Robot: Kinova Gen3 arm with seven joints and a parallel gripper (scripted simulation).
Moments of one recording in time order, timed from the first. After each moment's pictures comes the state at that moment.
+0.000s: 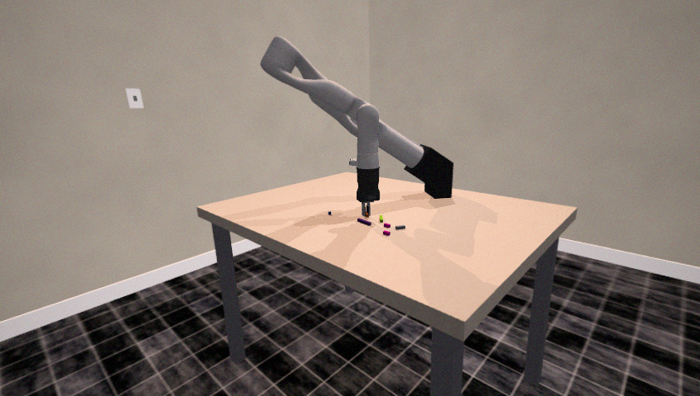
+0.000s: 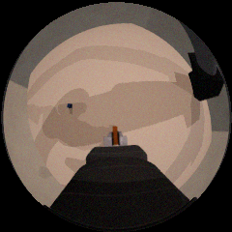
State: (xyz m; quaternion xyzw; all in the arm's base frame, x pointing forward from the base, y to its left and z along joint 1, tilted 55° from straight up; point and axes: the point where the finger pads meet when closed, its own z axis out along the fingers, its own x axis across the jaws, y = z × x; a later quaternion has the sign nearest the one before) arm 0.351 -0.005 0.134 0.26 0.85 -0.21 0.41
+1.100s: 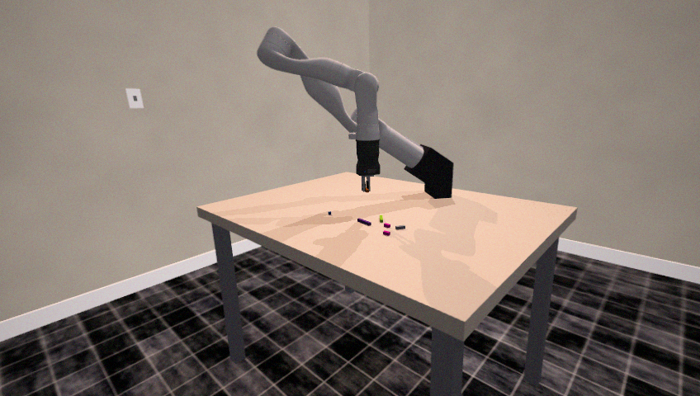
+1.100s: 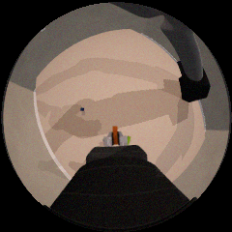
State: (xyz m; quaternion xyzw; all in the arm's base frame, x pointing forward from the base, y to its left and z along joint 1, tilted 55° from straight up) arm 0.299 0.049 0.186 0.26 0.85 -0.21 0.42
